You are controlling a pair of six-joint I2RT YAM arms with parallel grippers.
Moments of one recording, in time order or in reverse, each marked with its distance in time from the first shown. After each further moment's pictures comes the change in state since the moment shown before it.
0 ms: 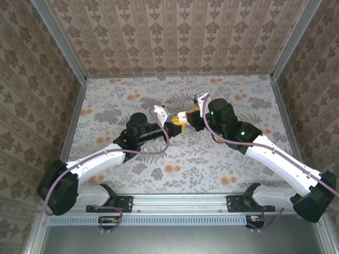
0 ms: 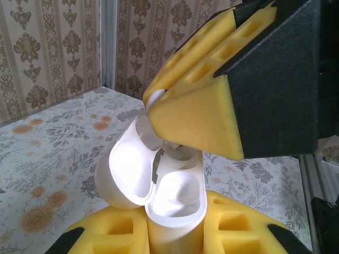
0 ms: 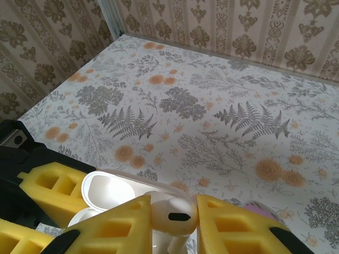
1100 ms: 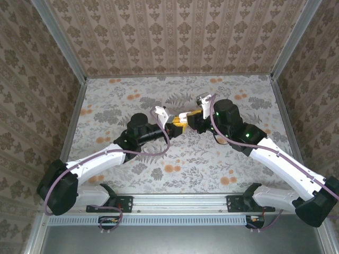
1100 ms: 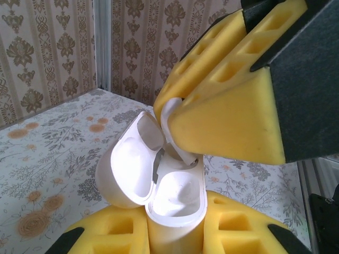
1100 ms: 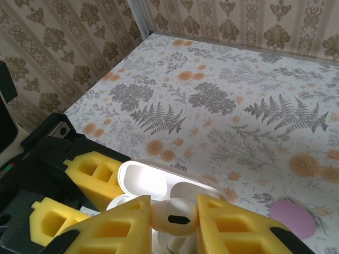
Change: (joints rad) left arm -0.010 0.000 0.002 -0.001 0.000 0.020; right arm -0.035 -0.047 -0.026 -0.002 -0.157 0.055
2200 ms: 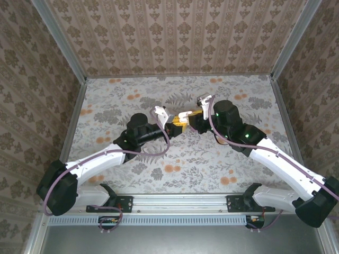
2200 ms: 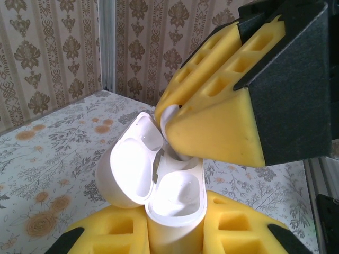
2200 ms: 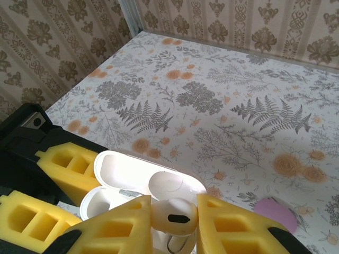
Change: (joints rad) left arm -0.001 -0.005 0.000 -0.003 -0.019 0.017; right arm -0.003 -0.005 -0.025 0.011 0.043 -0.048
